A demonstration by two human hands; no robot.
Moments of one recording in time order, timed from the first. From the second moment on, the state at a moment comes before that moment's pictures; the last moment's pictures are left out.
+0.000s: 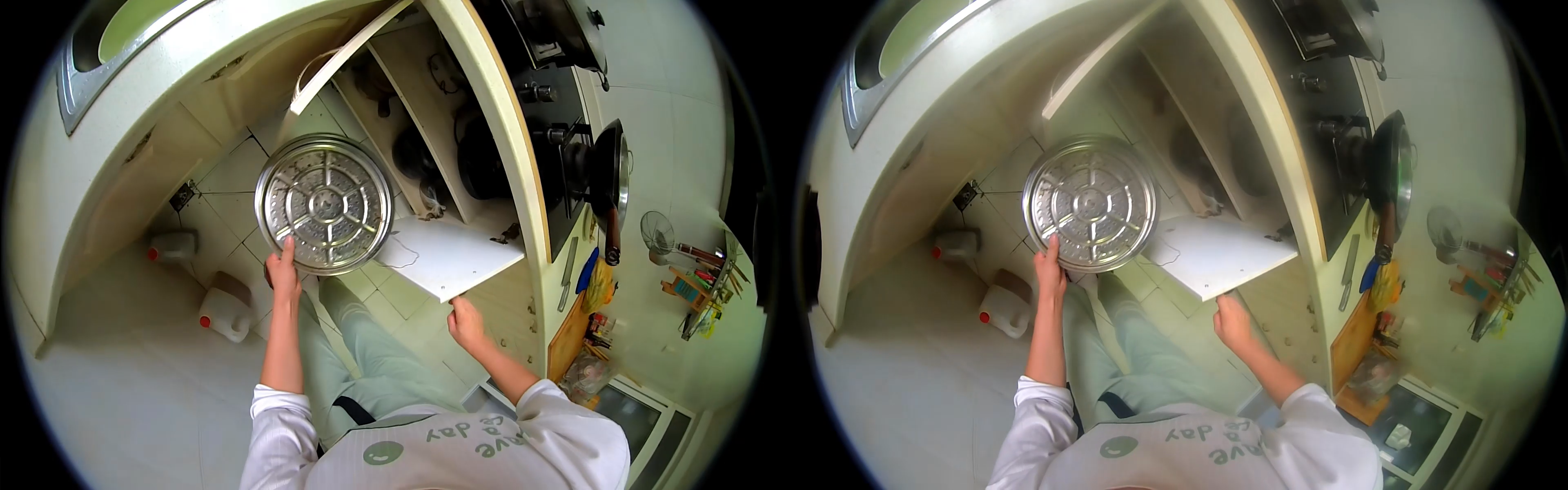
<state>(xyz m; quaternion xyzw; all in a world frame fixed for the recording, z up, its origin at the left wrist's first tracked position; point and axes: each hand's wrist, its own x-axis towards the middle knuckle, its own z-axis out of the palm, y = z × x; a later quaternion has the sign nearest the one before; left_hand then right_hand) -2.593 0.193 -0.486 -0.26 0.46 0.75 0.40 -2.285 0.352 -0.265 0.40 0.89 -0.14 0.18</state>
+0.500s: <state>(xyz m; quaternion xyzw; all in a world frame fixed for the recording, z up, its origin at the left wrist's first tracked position) -2.463 0.540 -0.447 -0.08 0.45 0.73 0.51 -2.237 0.374 -0.282 0.41 0.89 -0.21 0.05</state>
